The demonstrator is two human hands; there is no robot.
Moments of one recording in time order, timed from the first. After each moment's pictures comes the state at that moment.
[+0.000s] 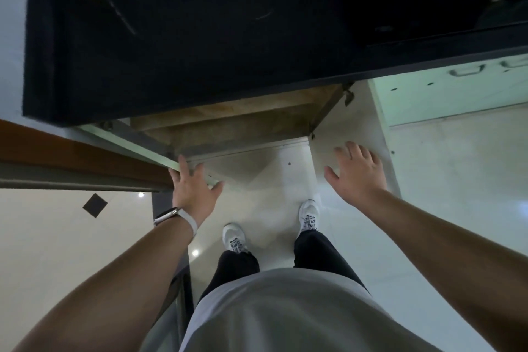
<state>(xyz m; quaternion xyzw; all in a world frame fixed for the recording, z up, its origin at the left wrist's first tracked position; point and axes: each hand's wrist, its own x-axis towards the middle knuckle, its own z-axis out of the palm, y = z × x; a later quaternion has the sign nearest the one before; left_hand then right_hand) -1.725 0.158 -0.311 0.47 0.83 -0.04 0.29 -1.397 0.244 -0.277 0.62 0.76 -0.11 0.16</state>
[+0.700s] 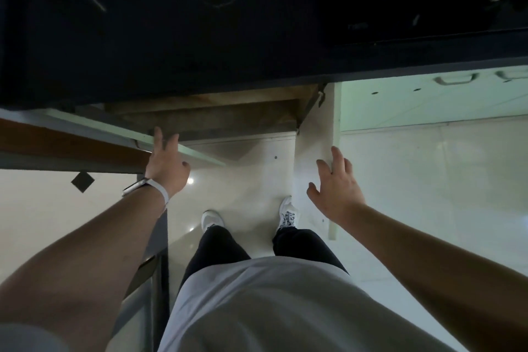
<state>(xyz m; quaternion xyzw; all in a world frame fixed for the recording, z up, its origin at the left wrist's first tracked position) -1.664 0.222 -0.309 0.42 0.86 0.00 0.28 -1.314 0.268 -0.295 0.57 0.77 -0.23 0.16</state>
